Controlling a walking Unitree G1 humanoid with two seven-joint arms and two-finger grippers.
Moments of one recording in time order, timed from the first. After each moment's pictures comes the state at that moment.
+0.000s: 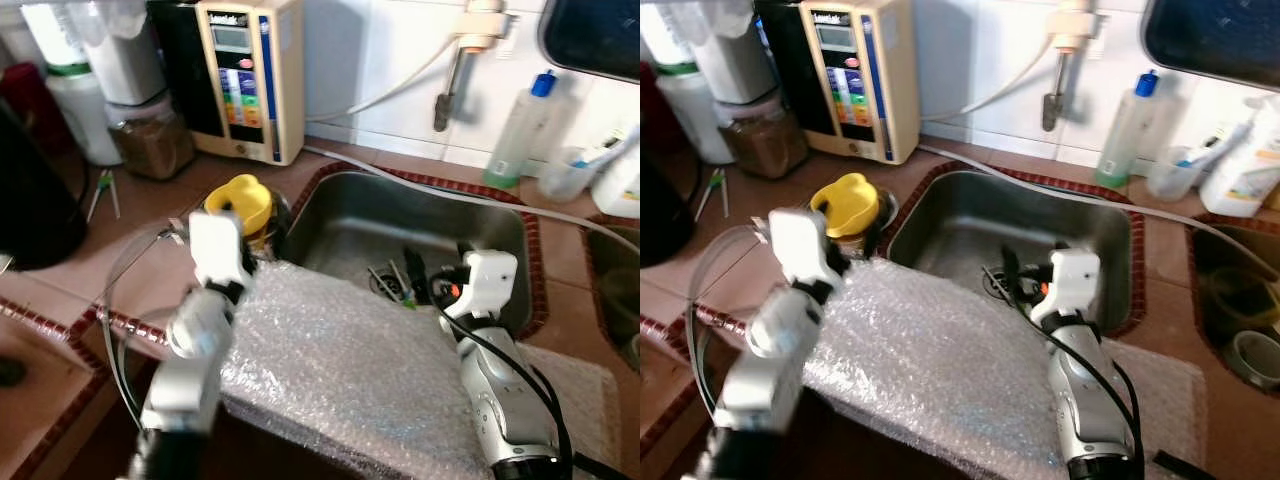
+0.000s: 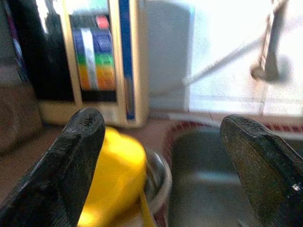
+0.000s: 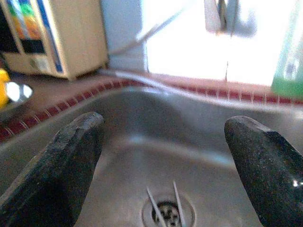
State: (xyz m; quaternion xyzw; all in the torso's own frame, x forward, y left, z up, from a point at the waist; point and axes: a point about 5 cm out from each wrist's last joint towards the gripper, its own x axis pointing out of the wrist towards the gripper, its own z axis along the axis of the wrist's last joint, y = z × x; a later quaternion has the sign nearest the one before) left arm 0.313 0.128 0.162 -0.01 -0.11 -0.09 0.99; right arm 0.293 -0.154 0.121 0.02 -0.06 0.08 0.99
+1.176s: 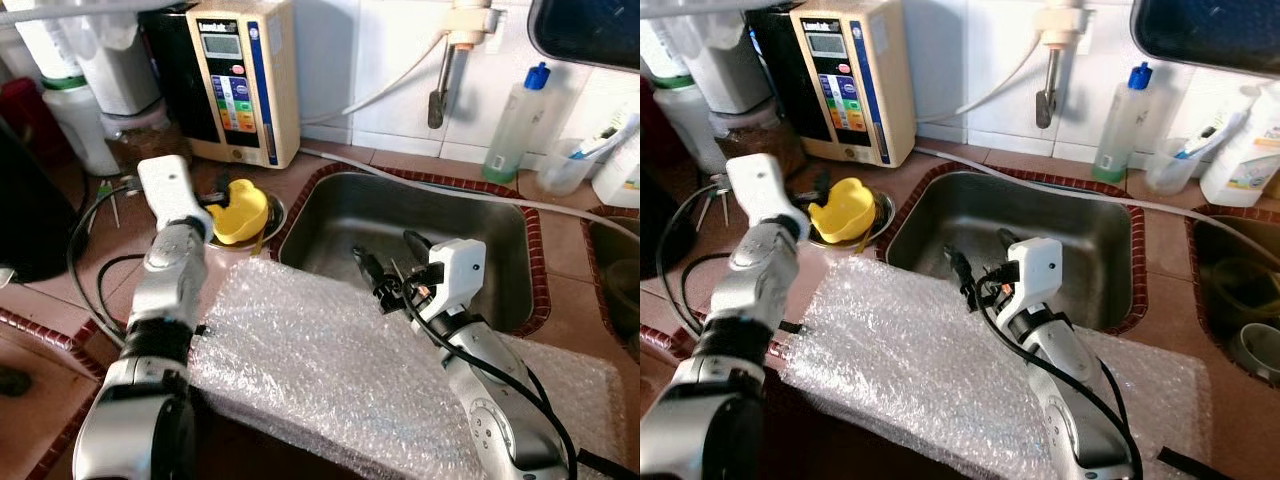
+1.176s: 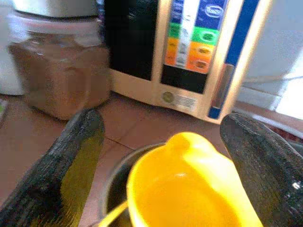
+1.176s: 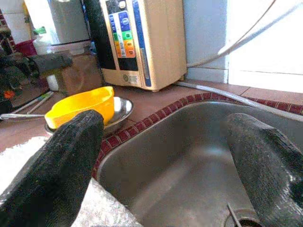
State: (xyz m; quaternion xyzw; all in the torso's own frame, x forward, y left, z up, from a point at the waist) left arm 0.386 0.177 0.168 -0.08 0.01 0.04 1.00; right arm 0.270 -0.112 0.151 0.07 -0.05 0.23 0.97
